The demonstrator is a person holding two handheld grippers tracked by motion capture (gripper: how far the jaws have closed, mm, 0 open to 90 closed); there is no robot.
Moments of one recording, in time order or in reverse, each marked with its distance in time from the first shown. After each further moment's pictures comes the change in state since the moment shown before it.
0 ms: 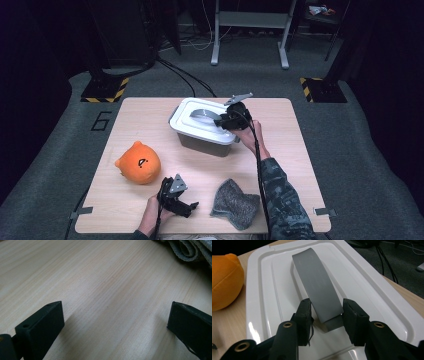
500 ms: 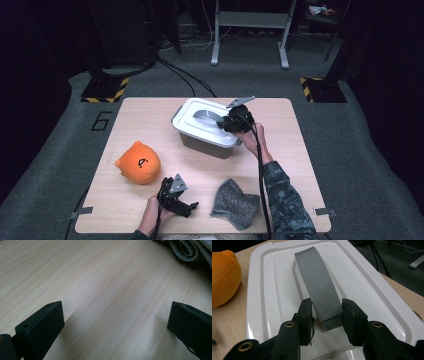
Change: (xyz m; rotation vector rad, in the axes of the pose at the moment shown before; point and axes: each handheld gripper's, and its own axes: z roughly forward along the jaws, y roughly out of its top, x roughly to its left) left arm 0.000 0.000 0.000 0.000 0.001 0.000; right arm 0.007 -0.008 -0.012 0.013 -0.041 0.012
